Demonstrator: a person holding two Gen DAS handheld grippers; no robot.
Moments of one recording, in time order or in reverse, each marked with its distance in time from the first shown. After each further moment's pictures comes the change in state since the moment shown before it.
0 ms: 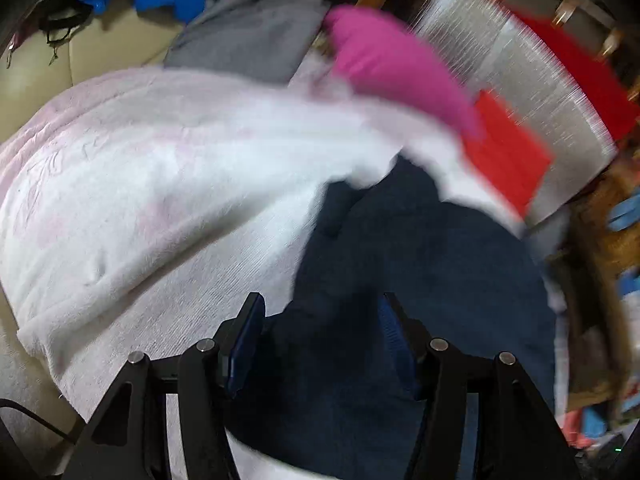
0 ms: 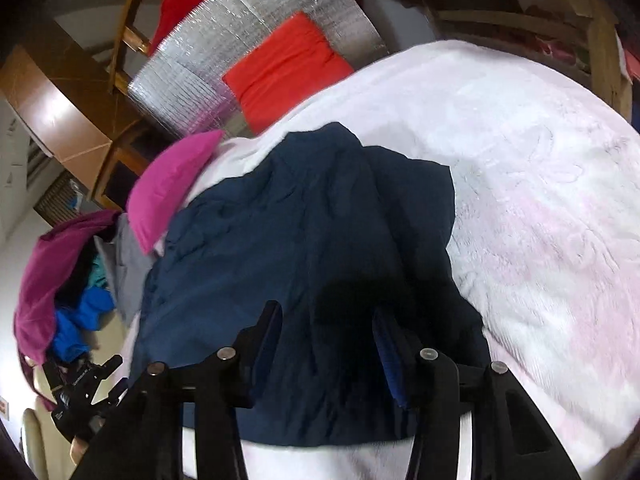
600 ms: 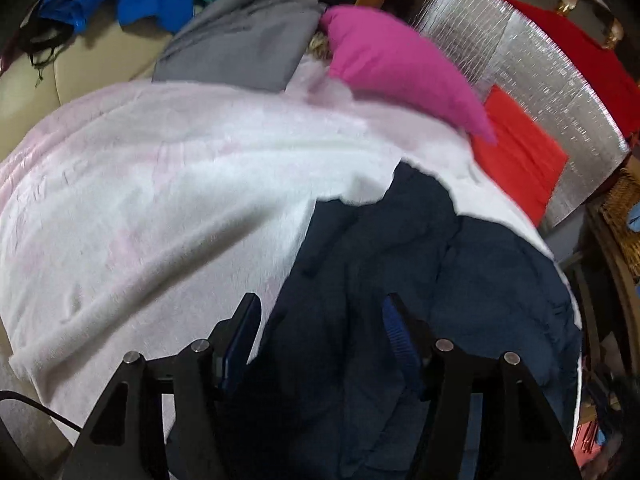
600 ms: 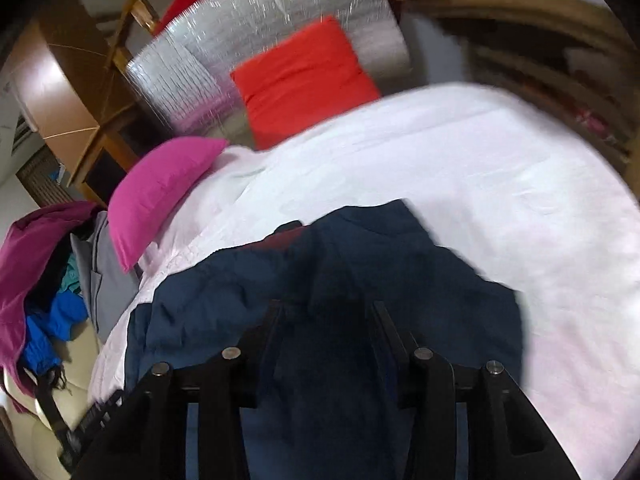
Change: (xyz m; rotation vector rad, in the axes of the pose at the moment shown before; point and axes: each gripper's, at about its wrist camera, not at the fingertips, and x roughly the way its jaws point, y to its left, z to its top) left arm 0.015 -0.016 0.019 0.009 -0.036 0.026; right arm 0.054 0.087 0.092 -0.115 0.001 -0.086
